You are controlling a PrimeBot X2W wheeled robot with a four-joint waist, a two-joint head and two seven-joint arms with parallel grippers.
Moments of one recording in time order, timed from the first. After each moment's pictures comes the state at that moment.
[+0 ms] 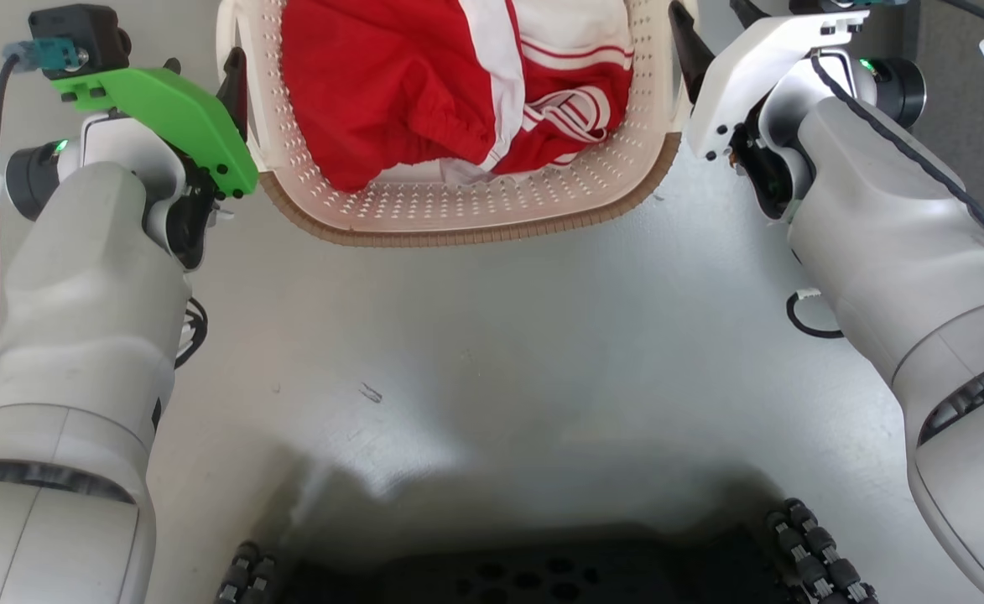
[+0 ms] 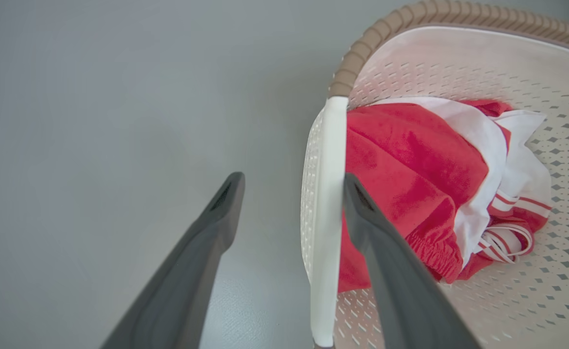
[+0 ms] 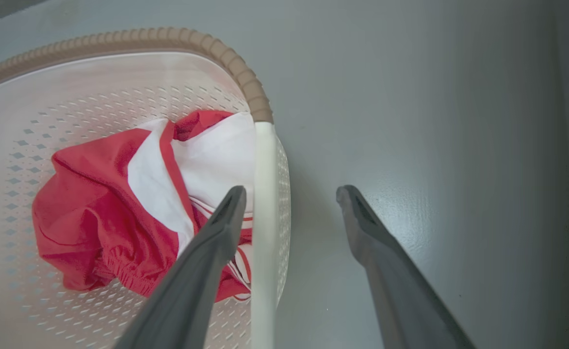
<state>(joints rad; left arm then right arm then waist) -1.14 0.04 -0.42 1.23 -0.67 -0.12 -0.06 -1.18 -0.06 0.82 1.24 0.82 0.02 -0.14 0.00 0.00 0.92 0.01</state>
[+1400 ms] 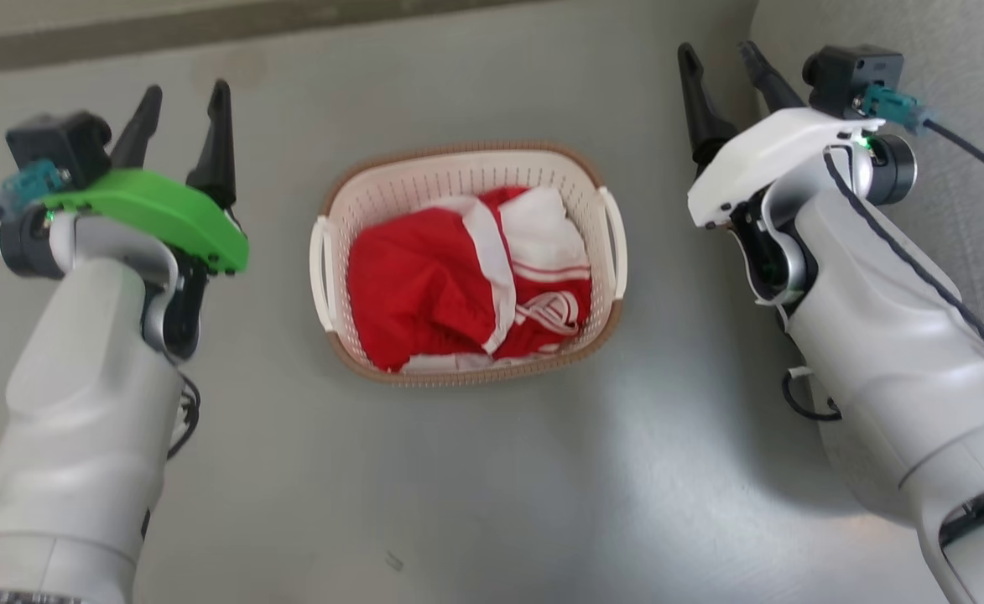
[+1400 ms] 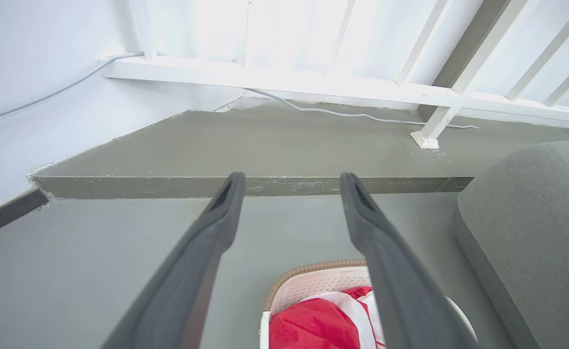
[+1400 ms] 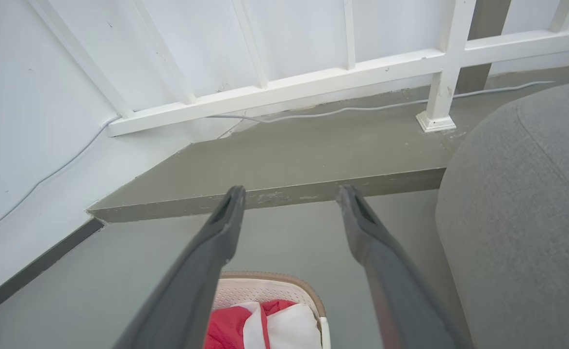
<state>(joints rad) -0.83 0.13 -0.35 0.81 -0.61 -0.13 -0.25 -0.87 -0.14 0.61 0.82 0.69 -0.06 -0.25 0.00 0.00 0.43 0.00</state>
